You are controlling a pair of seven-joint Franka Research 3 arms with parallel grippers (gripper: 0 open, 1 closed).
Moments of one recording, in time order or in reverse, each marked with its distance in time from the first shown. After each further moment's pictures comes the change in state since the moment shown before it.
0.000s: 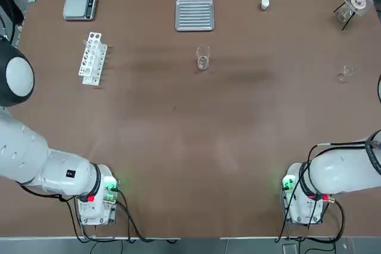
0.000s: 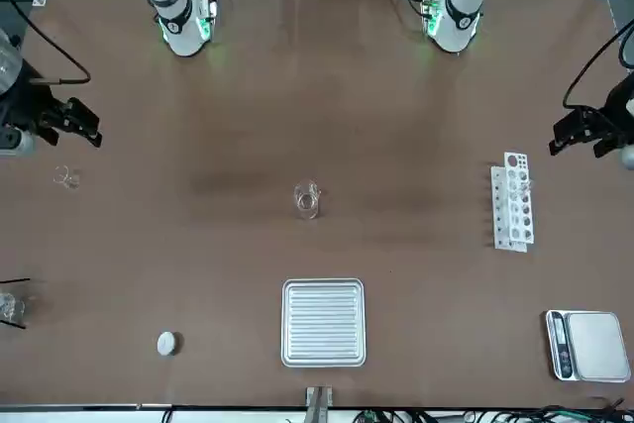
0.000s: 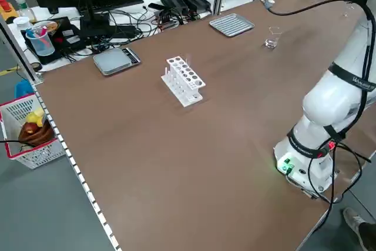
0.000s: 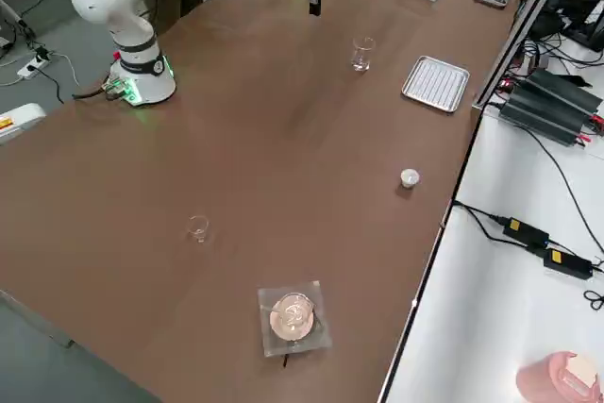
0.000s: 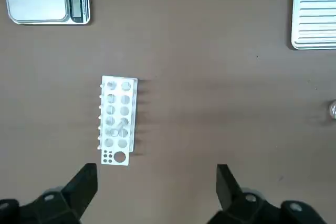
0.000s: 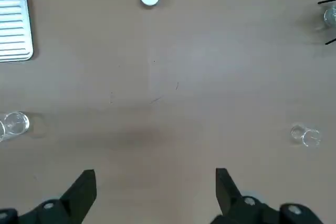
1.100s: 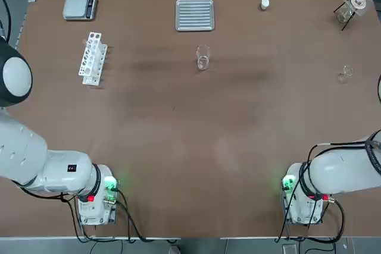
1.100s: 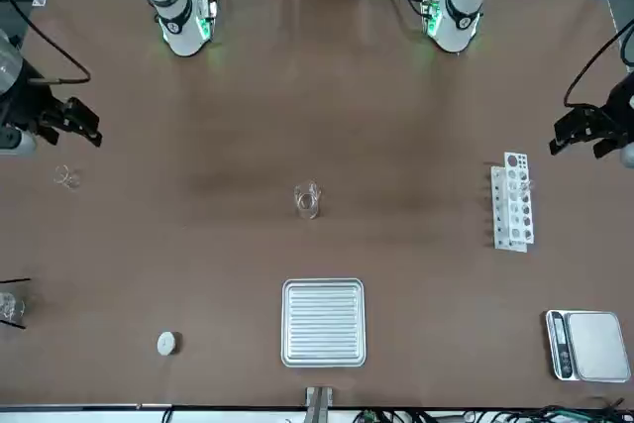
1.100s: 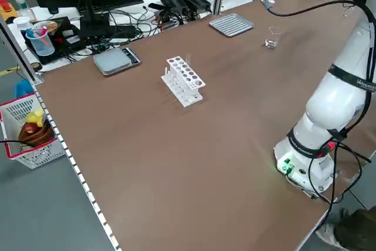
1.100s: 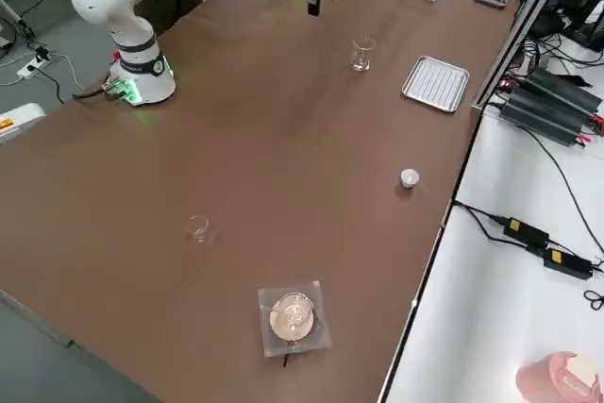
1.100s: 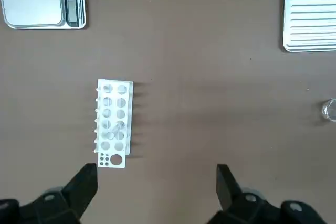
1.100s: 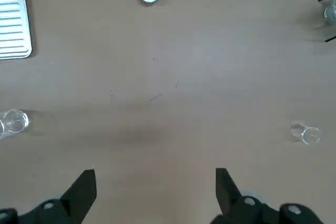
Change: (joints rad) left arm 0.146 -0.002 -0.157 0.013 0.000 0.000 -0.004; right arm -0.001 0.000 0.000 0.000 0.000 -0.013 0.000
